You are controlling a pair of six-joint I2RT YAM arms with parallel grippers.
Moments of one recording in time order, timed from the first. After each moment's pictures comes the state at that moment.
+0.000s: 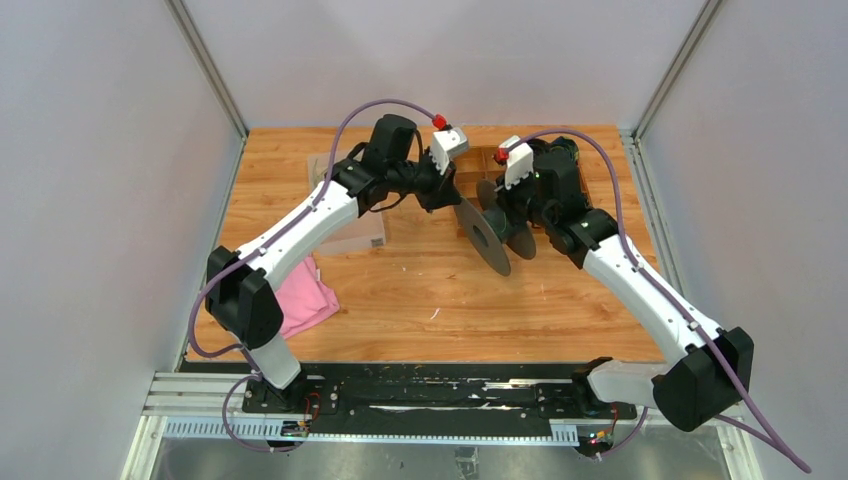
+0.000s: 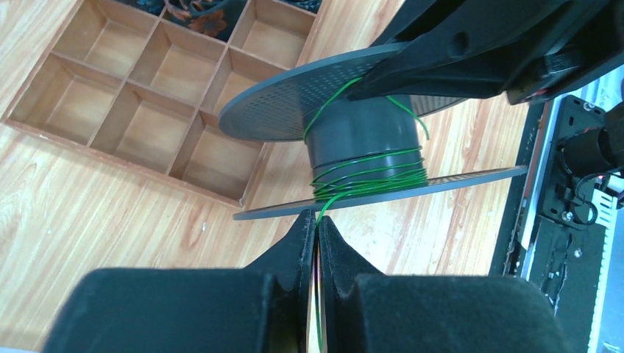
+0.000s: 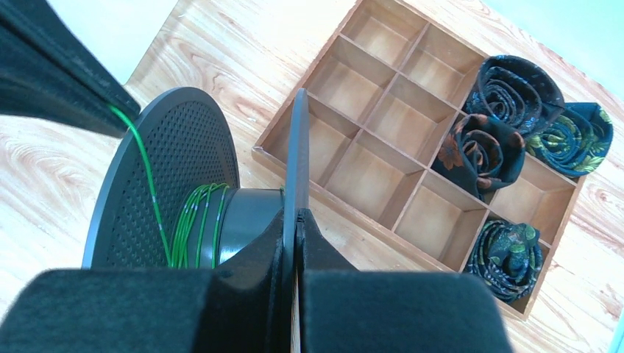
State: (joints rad) left arm -0.62 1.68 1.59 -0.44 0.56 0.17; right arm 0.48 1.24 1.12 -0.35 -0.06 -0.19
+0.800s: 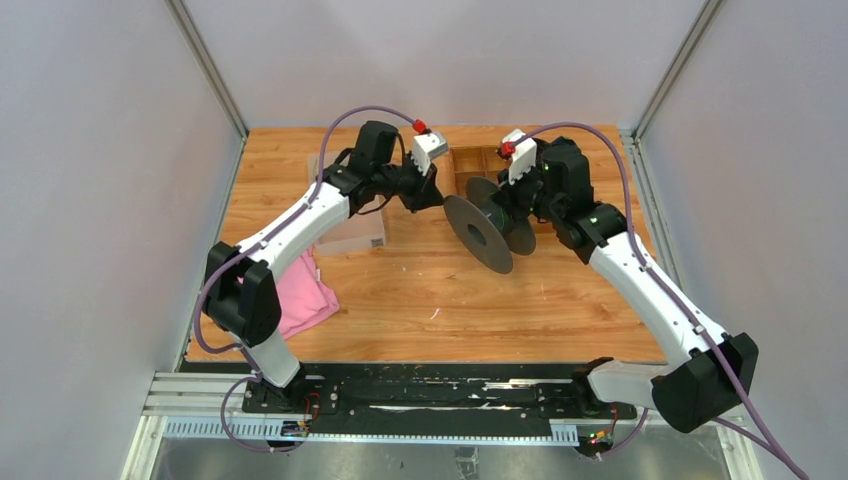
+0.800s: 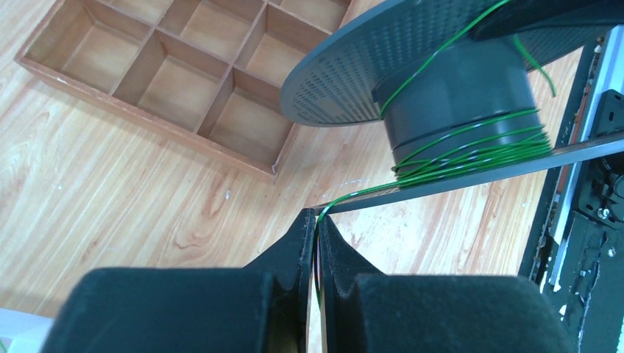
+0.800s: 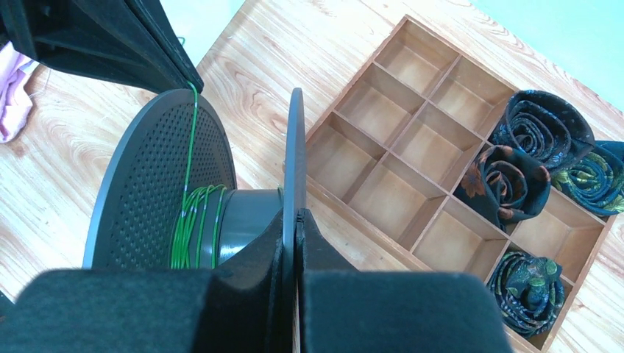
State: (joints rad) left arm -0.51 1.68 1.47 -0.37 0.60 0.18; right arm 0.44 1.23 1.17 -0.38 -0.21 -0.20
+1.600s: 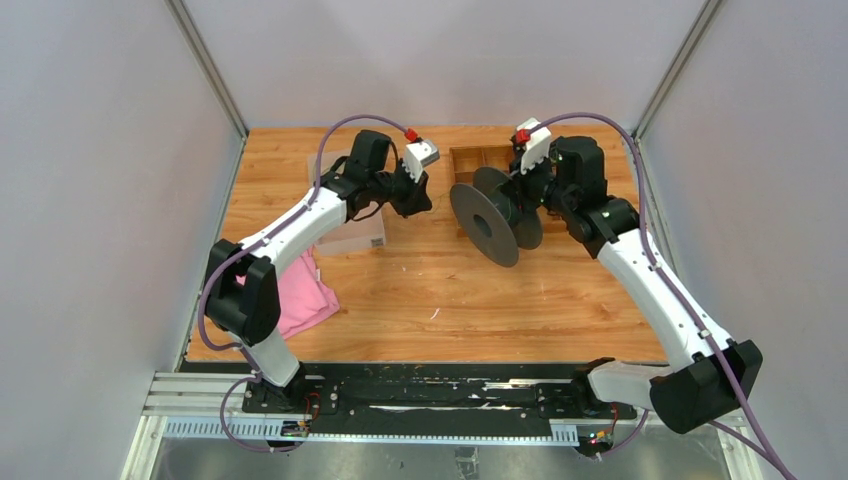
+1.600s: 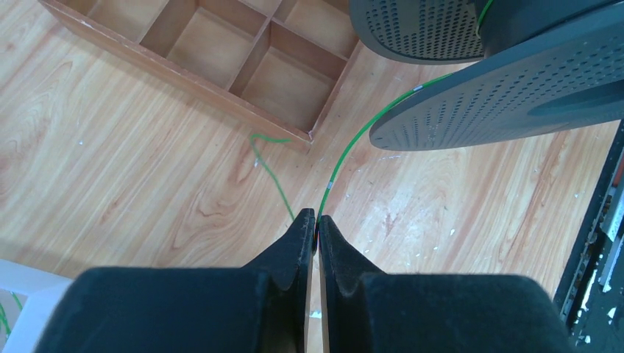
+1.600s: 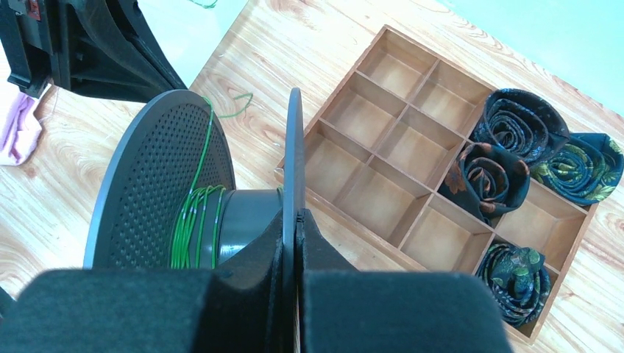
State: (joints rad) left arm -0.47 1.68 1.36 -0.32 0.56 0.22; right arm 0.39 1.23 1.23 -0.43 -0.25 -0.17
